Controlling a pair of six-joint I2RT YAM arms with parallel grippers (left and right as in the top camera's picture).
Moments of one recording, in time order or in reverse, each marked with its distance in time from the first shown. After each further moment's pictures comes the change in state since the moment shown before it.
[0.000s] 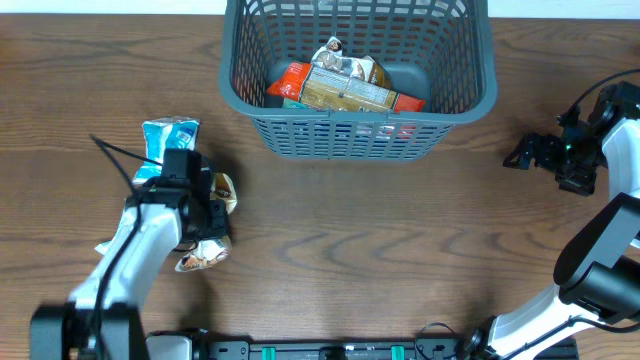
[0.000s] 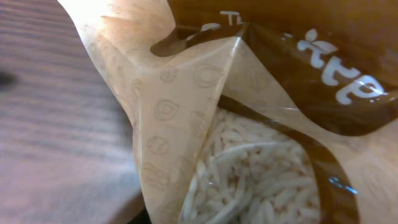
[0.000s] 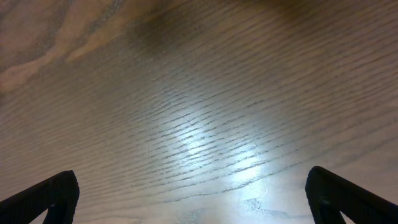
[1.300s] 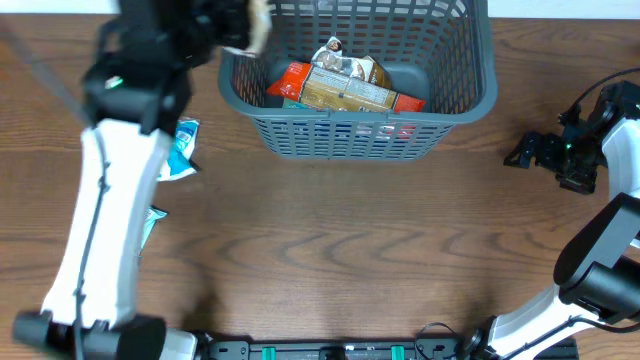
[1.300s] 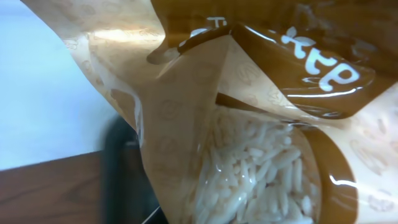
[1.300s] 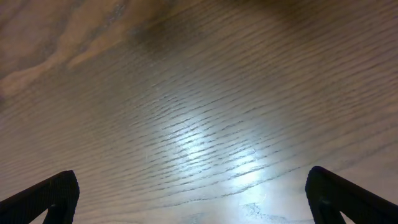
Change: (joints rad) left arm -0.206 0.243 1.128 0.121 0.133 0.070; right arm 0.000 0.000 0.000 0.015 0.000 0.000
